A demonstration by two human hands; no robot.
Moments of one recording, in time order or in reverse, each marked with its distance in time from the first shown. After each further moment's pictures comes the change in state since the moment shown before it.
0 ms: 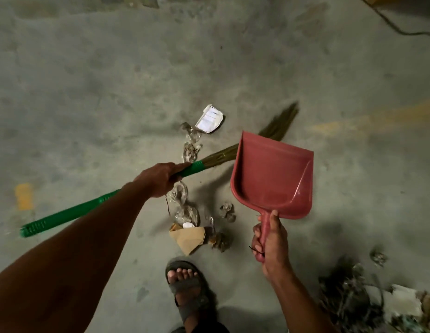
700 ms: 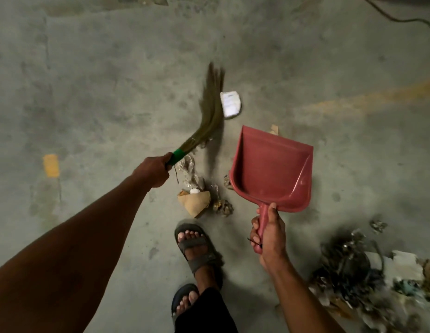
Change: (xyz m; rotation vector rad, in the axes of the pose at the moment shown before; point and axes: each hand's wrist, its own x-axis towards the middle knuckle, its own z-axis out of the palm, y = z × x) left_hand -0.128 0.027 0.046 0.037 0.092 -0.383; right_hand -0.096 0.082 -0.054 0.062 -0.027 -0.018
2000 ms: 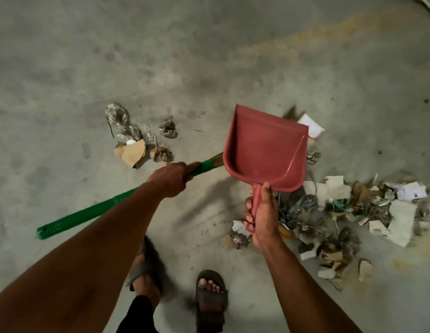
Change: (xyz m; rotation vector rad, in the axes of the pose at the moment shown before) left_hand -0.180 0.217 0.212 0.140 -0.147 0.477; right_hand -0.059 0.038 -0.267 0.077 0.100 0.053
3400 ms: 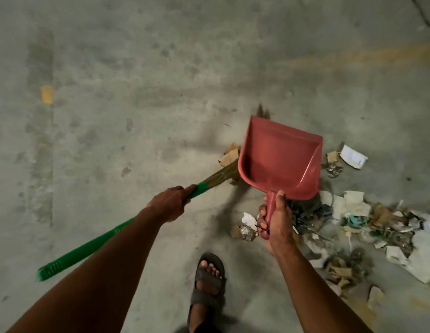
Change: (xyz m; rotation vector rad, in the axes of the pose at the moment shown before) left_hand -0.162 0.014 0.099 -0.085 0.033 -0.257; right_hand -0.045 0.041 -0.059 -0.082 -0.169 -0.042
